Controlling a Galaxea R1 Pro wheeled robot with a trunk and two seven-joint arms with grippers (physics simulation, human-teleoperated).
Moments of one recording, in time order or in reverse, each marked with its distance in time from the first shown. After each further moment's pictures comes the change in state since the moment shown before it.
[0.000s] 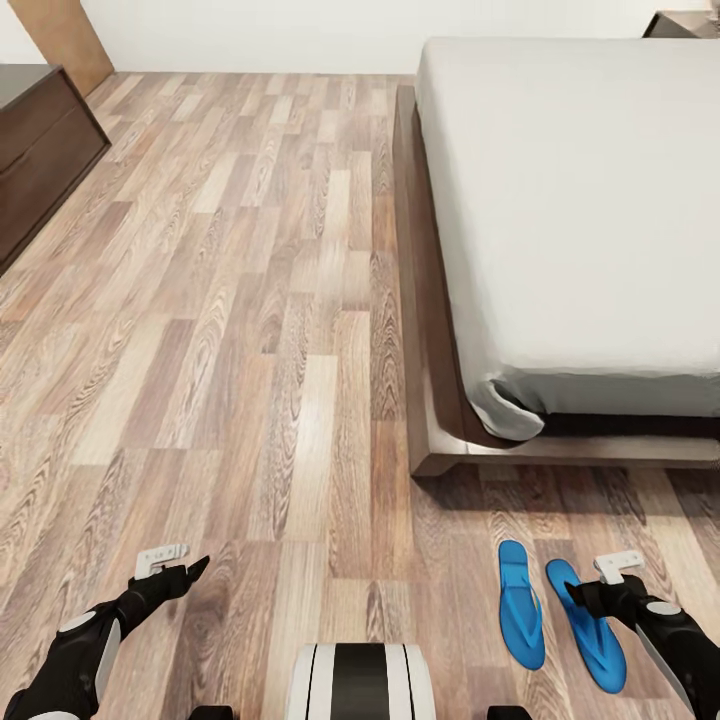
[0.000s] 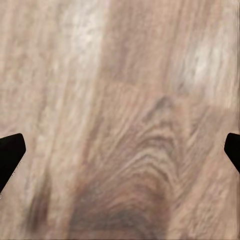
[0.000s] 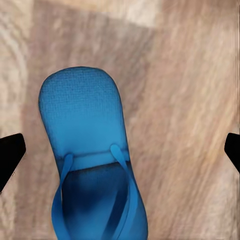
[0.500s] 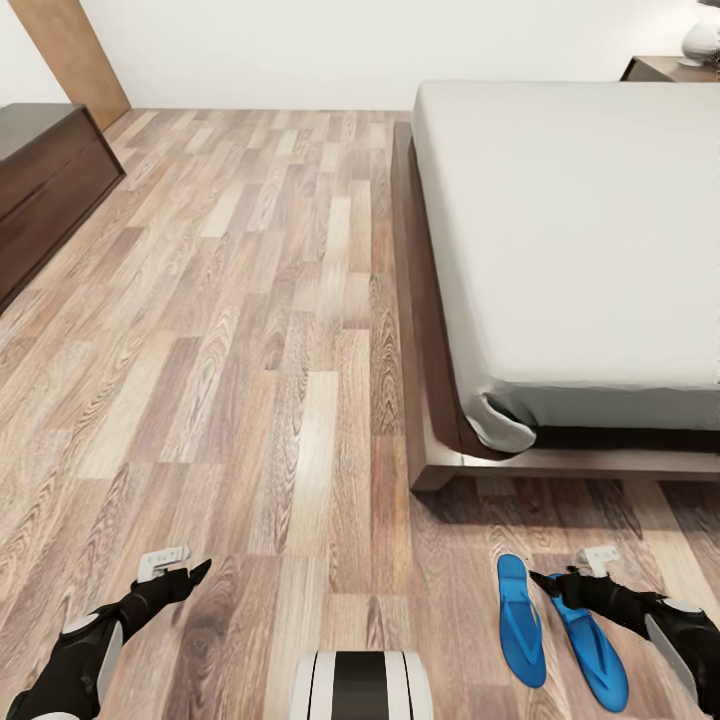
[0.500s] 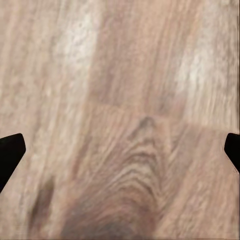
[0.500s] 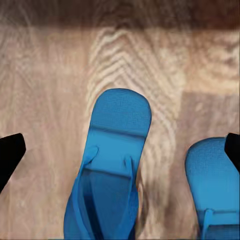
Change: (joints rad) left arm 0.000 0.000 -0.005 0.020 0.000 0.000 0.000; right arm 0.000 -0.012 -0.054 -0.016 -0.190 0.003 0.448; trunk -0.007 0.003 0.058
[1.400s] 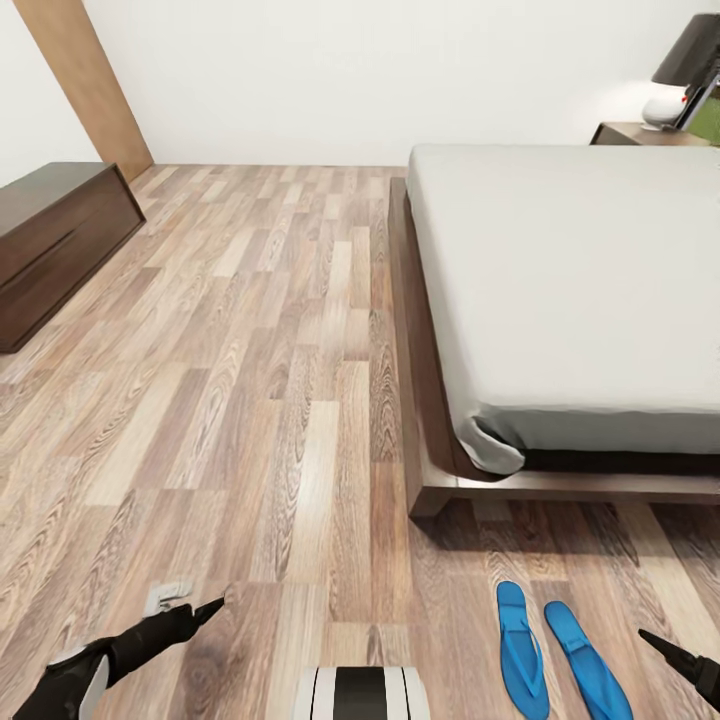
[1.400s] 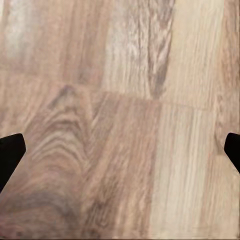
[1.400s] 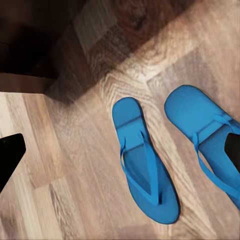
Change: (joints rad) left arm 0.005 0.074 -0.011 0.208 0.006 -0.005 -0.261; right arm 0.003 -0.238 -0.014 0.622 -0.550 -0.022 0.572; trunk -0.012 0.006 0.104
